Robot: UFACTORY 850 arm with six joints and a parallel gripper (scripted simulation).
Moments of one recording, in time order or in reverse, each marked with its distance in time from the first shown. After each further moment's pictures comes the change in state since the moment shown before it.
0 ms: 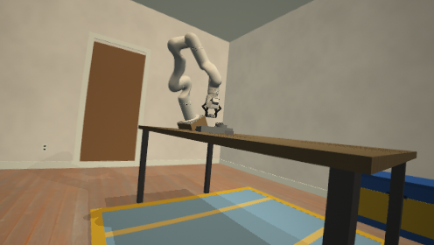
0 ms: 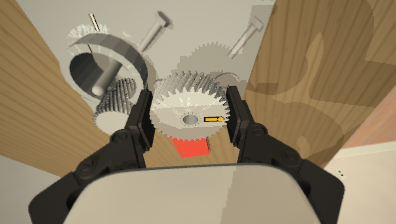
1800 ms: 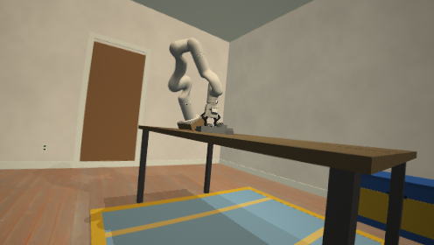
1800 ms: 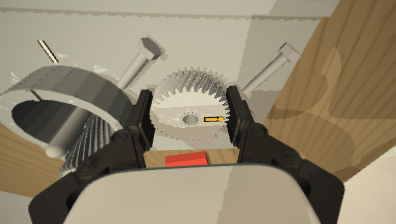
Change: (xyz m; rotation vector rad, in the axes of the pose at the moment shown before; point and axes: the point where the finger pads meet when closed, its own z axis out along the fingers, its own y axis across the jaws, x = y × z) arm 0.000 0.000 0.070 0.000 -0.001 0.000
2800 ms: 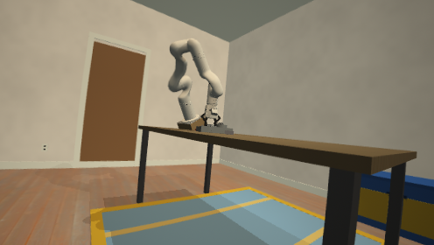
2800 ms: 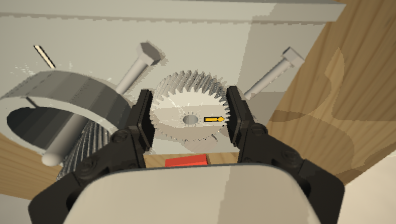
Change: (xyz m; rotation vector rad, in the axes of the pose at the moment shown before) arm 0.001 0.000 0.005 0.001 0.002 0.000
